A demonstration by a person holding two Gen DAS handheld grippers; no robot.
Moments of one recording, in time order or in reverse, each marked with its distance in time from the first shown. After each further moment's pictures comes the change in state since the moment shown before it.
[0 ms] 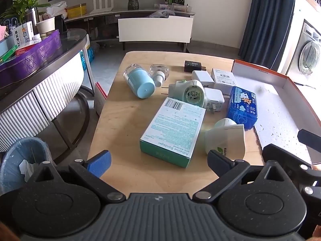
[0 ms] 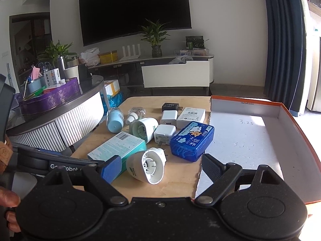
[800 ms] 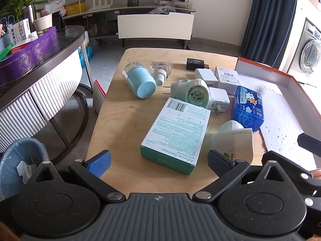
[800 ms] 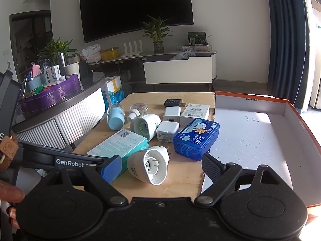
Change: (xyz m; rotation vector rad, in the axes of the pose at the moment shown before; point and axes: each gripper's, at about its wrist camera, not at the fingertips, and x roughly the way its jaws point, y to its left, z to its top) left arm 0.014 0.004 0.006 0.000 0.011 -0.007; right arm 0.013 0.001 0.000 0.007 0.021 0.011
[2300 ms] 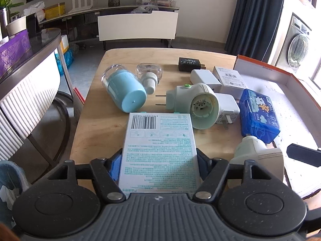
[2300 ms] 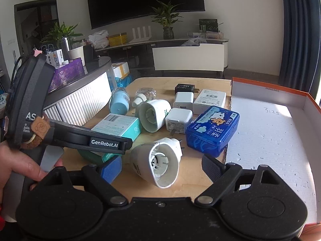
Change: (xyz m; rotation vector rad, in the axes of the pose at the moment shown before) left arm 0.055 0.015 0.020 0.088 -0.017 -0.041; right arm 0.056 0.006 -0.001 -0.040 0.078 0.047
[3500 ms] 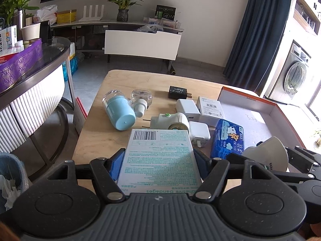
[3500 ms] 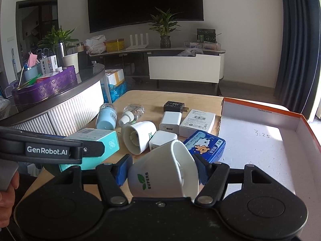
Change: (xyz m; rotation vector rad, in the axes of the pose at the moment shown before) left arm -0.054 -0.023 0.010 -0.092 -0.119 -0.043; right arm -0.011 -0.028 0.032 -0.015 -0.044 -0.039
